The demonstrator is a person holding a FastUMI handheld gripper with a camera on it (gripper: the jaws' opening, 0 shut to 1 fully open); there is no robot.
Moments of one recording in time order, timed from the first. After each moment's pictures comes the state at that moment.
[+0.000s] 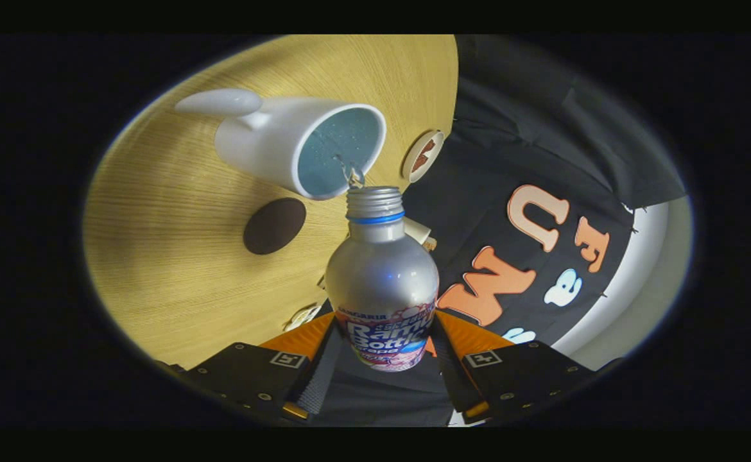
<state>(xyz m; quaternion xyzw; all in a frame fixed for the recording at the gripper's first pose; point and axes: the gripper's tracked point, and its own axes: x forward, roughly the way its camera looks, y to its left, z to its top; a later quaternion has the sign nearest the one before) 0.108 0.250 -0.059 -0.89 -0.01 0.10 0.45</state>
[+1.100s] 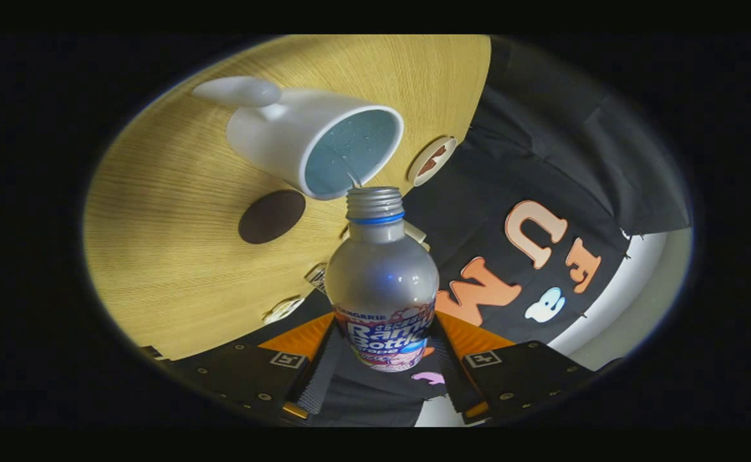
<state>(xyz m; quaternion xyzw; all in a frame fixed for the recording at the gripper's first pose) 0.110 0.256 -0.055 -0.91 -0.02 0.10 0.40</state>
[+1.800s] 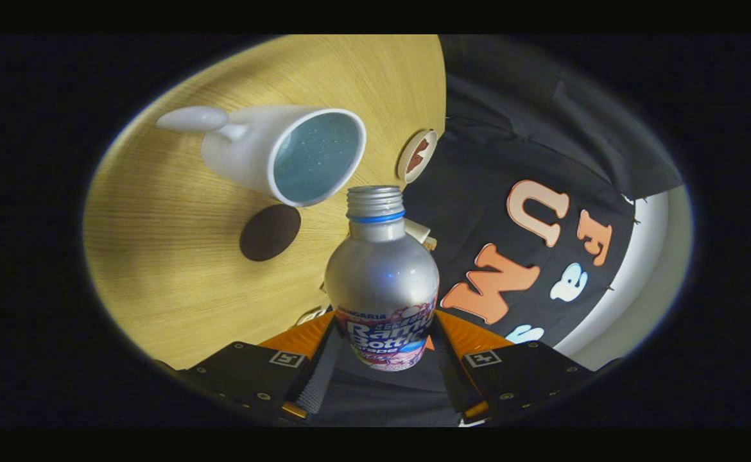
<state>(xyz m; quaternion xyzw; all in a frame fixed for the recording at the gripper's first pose) 0.112 0.245 -0.060 -0.86 0.00 0.12 0.50</state>
